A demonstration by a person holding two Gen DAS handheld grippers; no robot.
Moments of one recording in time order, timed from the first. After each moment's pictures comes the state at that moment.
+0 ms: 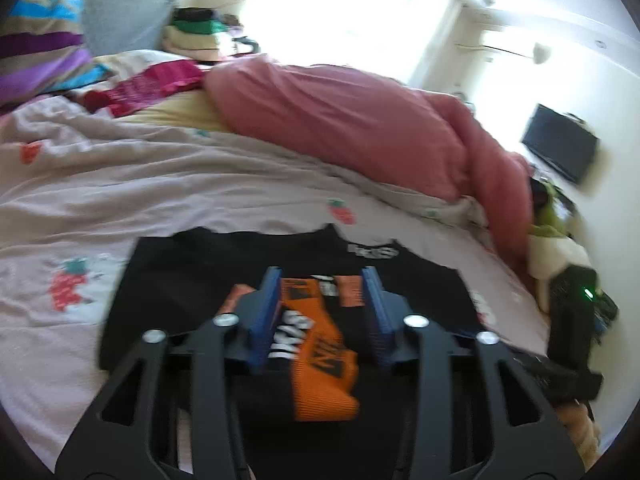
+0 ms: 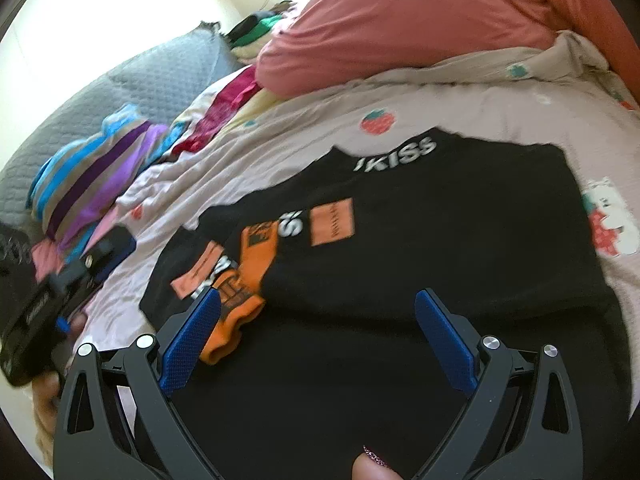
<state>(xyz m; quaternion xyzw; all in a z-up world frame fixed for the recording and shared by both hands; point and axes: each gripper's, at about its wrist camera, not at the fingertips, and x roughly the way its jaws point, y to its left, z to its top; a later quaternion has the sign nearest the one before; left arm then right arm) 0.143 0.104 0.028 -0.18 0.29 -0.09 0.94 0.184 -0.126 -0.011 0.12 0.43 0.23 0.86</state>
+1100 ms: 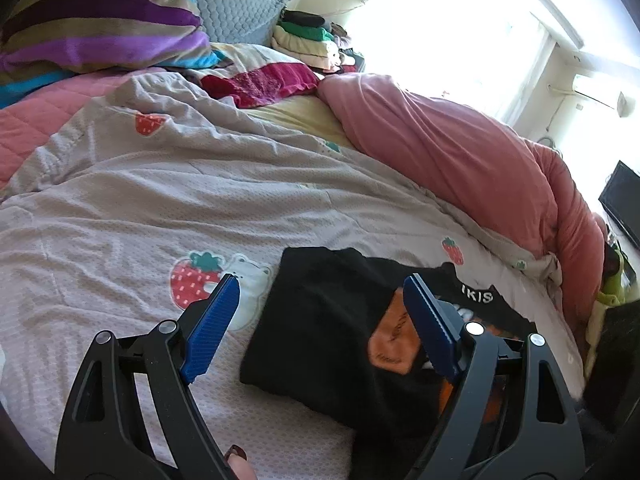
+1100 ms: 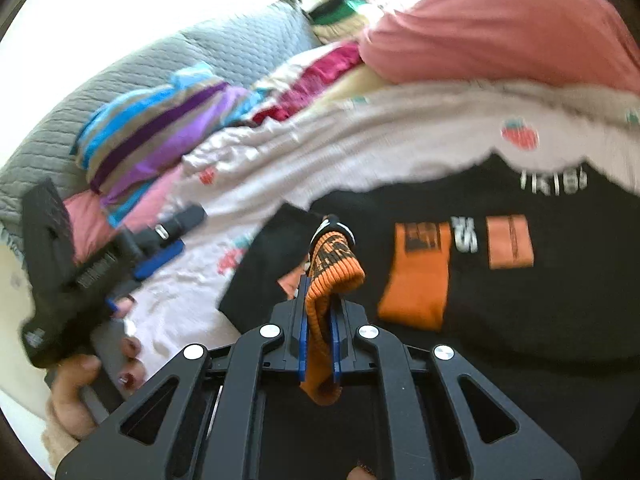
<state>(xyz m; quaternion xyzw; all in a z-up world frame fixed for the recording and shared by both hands) 0.128 0.193 0.020 -0.23 0.29 0.07 0.93 0.183 -0.012 0.024 0.08 0.38 0.33 0.86</state>
